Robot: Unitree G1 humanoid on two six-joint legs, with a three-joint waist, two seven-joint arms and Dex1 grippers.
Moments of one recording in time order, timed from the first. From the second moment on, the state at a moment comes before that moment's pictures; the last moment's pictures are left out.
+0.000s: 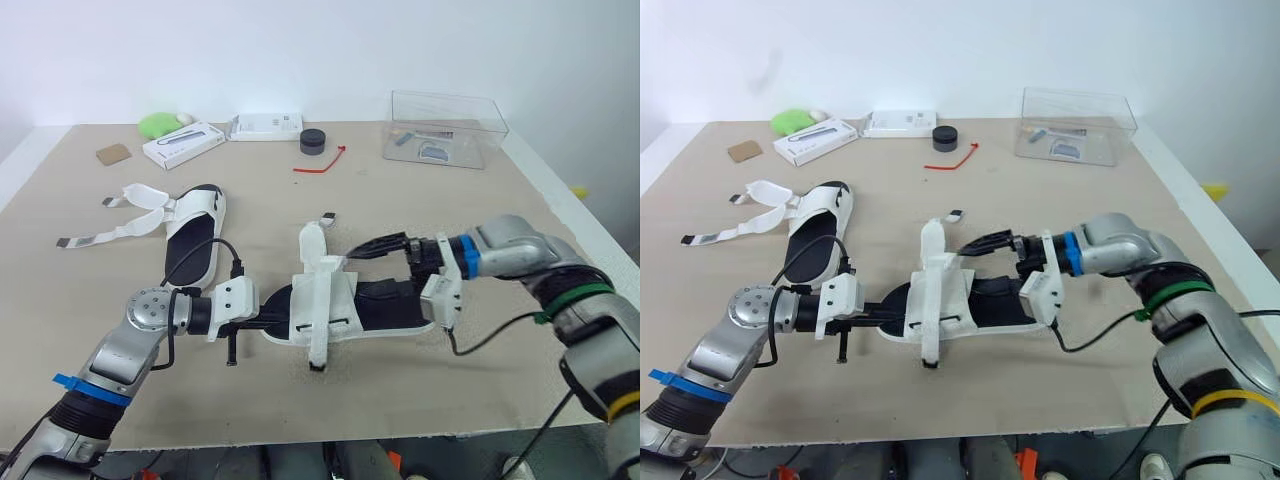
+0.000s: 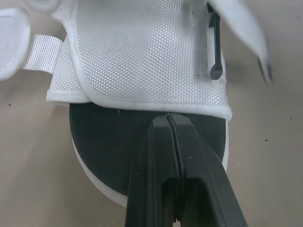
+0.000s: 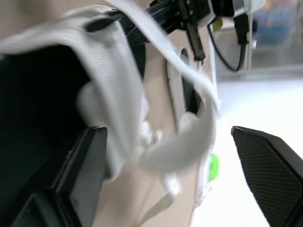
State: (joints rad) left arm -0.31 0.64 -0.21 -0.09 -0.22 0.09 -1.15; right arm -0.97 -0.87 0.72 0.74 0.02 -1.38 0.81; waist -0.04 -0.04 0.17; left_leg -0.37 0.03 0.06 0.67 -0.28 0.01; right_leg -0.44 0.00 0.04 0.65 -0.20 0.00
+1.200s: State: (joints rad) left arm -0.37 0.65 -0.23 -0.05 -0.23 0.12 -1.23; right arm -0.48 -0.88 0.35 -0.45 1.37 1.11 0.45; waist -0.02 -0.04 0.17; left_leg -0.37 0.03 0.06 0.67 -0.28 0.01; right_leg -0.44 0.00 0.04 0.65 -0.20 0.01
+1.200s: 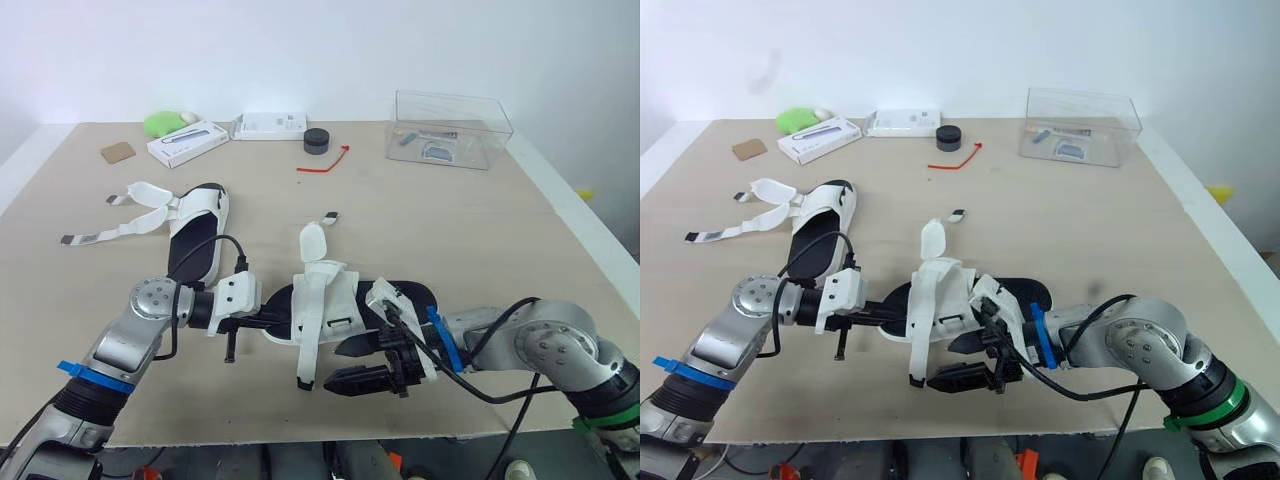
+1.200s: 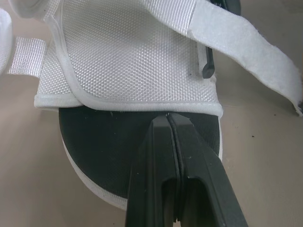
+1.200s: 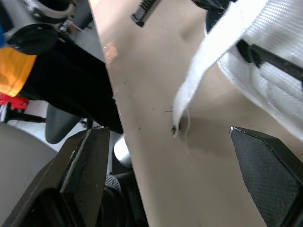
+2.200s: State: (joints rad) left arm -0.39 0.64 -0.22 -0.02 -0.24 0.13 -1.22; right arm -0.55 -0.62 0.26 -0.40 1.47 1.35 0.07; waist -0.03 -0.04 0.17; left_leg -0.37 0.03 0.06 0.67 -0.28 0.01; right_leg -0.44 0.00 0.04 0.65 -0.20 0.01
